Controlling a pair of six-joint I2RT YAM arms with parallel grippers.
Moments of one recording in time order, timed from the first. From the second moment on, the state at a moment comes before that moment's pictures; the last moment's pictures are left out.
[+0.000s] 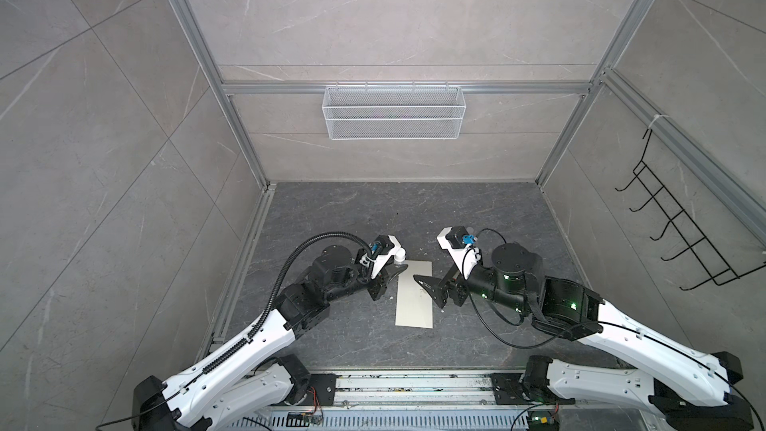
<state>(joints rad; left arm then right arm) -0.82 0.92 0.80 -0.16 0.26 0.15 1.06 1.00 1.15 -0.52 0.11 0.09</state>
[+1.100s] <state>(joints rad) -0.84 0.94 0.80 -0.16 0.29 0.15 1.06 1.21 1.26 -0.50 0.16 0.07</state>
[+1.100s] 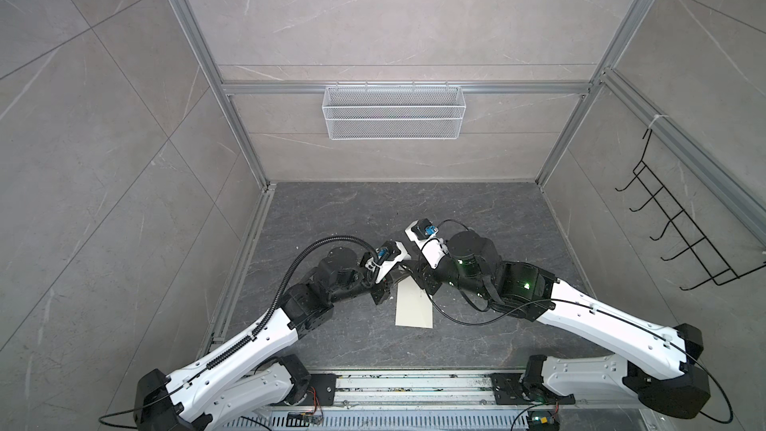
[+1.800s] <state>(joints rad) -0.84 0.95 0.80 -0.13 0.29 0.08 1.06 1.17 1.25 -0.48 0.18 0.13</state>
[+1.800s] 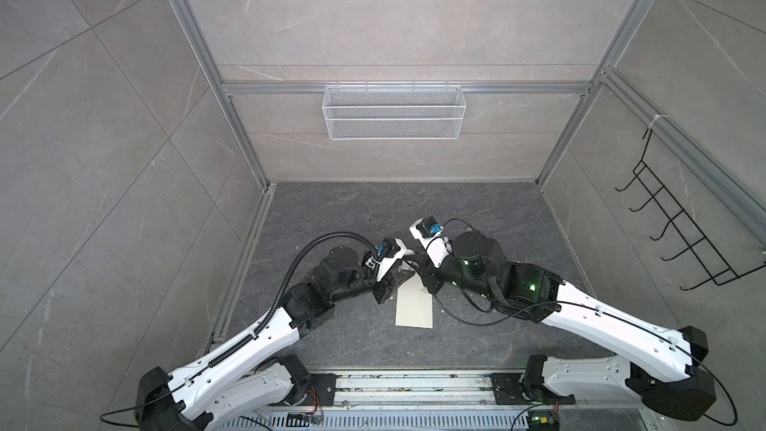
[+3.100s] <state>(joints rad) -0.84 0.90 0.72 0.02 0.27 0.06 0.99 1.18 1.26 -0.46 0.05 0.32</state>
